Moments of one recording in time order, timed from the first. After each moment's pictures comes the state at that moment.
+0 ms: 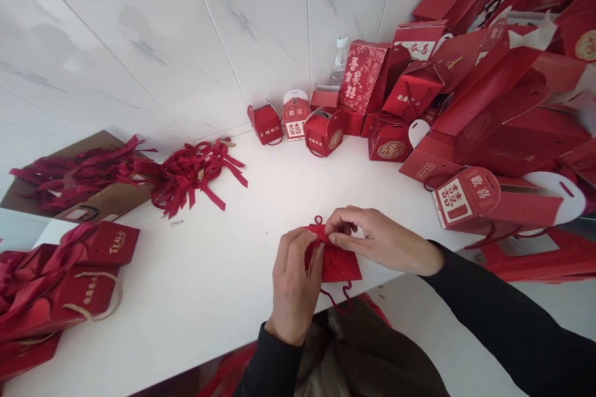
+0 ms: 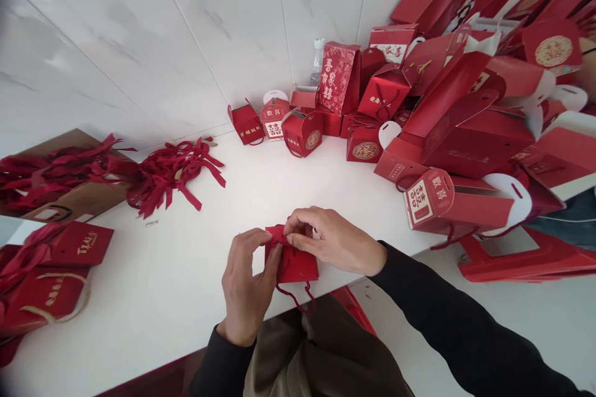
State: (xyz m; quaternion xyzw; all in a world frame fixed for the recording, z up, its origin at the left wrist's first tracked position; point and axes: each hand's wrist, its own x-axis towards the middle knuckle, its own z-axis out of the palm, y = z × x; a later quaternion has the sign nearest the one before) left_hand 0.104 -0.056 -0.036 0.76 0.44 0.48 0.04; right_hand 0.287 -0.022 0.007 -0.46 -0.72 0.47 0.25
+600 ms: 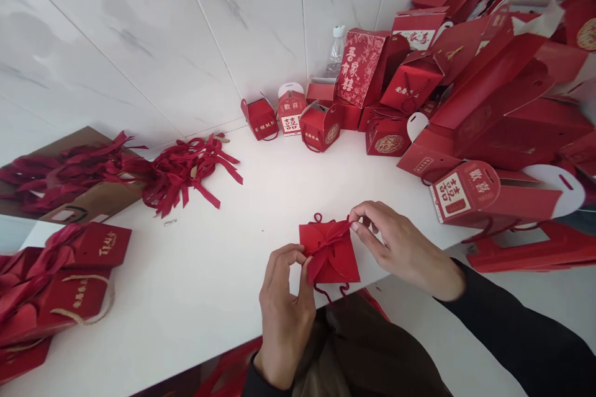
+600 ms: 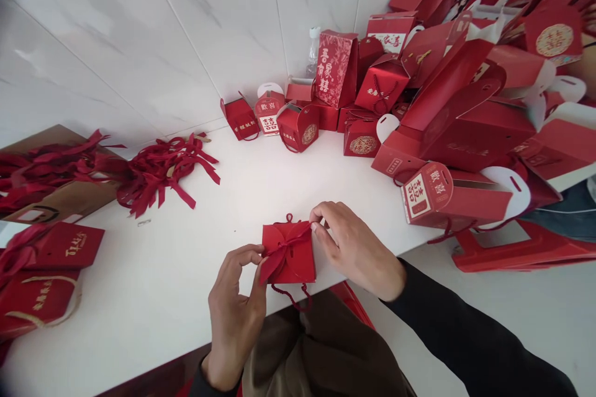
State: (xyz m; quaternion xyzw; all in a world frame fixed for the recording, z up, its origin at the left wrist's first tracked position) left_hand 0.089 -0.087 -0.037 0.69 0.55 0.43 0.18; right_hand 0.305 -0.051 -0.015 -0.55 -0.74 0.25 0.28
